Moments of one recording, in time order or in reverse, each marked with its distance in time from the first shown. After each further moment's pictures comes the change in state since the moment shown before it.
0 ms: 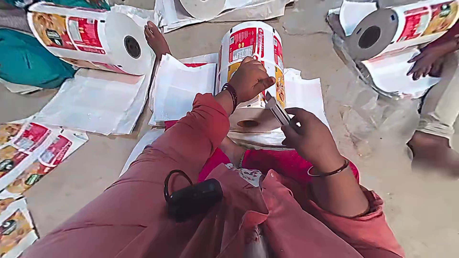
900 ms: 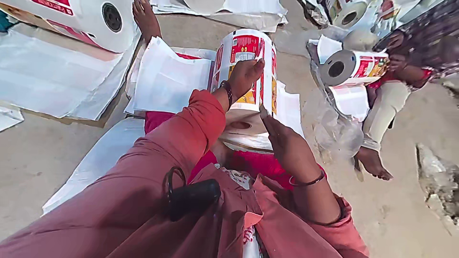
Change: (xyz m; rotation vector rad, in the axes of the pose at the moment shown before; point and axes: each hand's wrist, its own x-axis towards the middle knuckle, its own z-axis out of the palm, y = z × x) left_hand -0.010 0.000 0.000 -0.503 0.367 -0.467; right_hand -0.020 -0.036 0.015 -0.301 -0.056 -0.079
